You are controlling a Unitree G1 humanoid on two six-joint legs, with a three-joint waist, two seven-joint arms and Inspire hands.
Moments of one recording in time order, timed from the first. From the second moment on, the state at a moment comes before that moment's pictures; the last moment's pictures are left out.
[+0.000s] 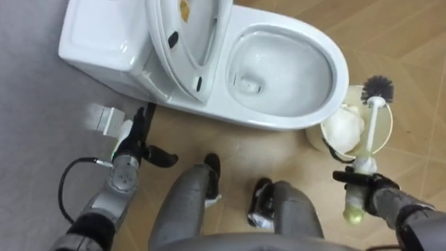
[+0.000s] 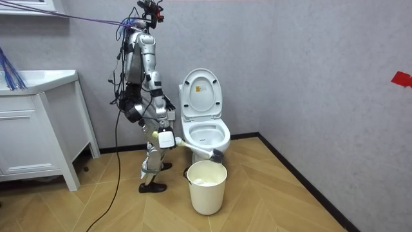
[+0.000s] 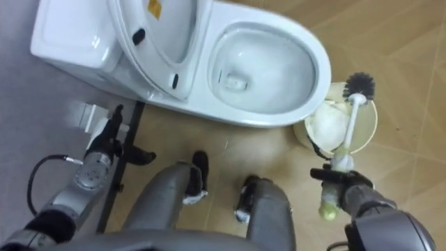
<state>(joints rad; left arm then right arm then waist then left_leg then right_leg) 0.03 0.28 -0.25 0.72 0.13 -0.01 0.23 -0.21 -0.40 0.14 1.44 0.70 0.07 0.00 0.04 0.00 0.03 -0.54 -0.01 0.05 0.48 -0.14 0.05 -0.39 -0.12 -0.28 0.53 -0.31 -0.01</state>
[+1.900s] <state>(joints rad) 0.41 0.33 -0.13 -0.04 0.51 -0.15 0.18 -0.15 -0.35 0.10 1.33 -0.13 -0.03 0.04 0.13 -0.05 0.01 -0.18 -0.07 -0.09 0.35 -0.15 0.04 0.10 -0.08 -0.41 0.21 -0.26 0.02</state>
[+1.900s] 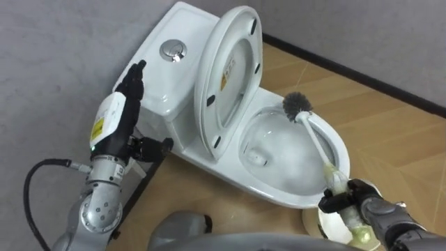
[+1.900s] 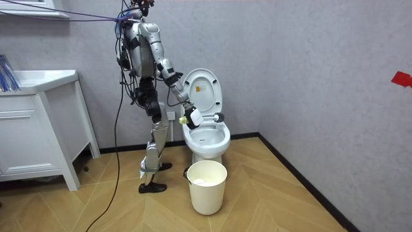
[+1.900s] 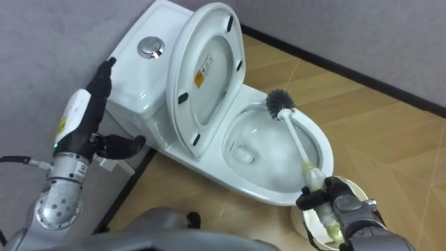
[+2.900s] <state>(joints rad) 0.27 0.35 0.04 0.09 0.86 -0.13 0.39 0.01 -0.43 0.09 1.24 -0.20 -0.02 0.06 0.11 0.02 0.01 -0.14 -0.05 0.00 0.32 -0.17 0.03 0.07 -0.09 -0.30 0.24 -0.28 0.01</state>
